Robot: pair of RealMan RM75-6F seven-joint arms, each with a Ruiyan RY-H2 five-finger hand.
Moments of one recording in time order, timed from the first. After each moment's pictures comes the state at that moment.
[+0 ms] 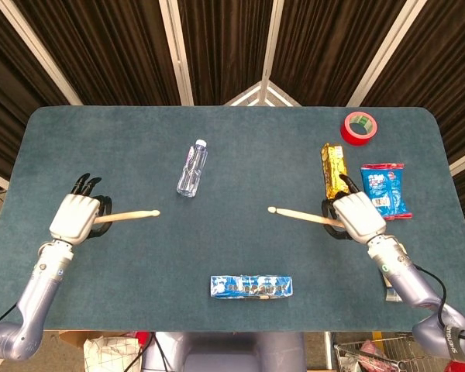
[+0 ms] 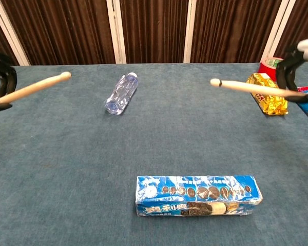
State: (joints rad) left arm -0.52 -1.32 -0.09 -1.56 1.20 1.17 0.38; right arm 0.62 -1.20 0.04 -1.47 -1.45 1.07 0.01
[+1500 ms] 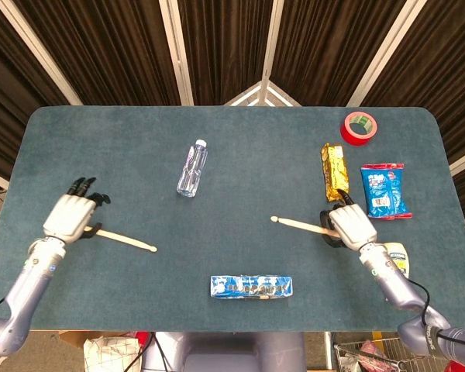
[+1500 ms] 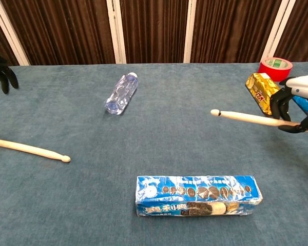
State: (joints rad) left arm -0.53 -1.19 -0.10 -1.64 1.14 1.08 0.39; right arm 0.59 -1.36 0.04 -1.32 -1.44 1.00 0.02
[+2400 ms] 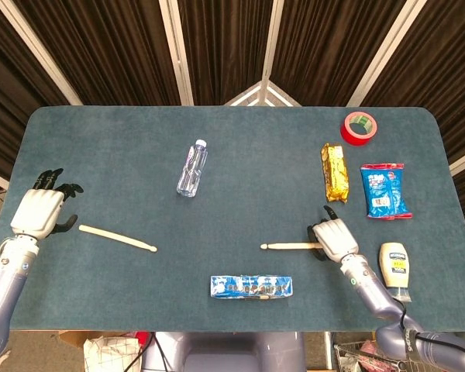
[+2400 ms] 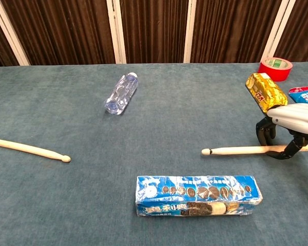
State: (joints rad) left arm -0.49 -1.11 -0.13 -1.67 1.08 1.10 0.33; right arm 0.59 -1.46 0.06 -1.38 -1.21 0.90 -0.27
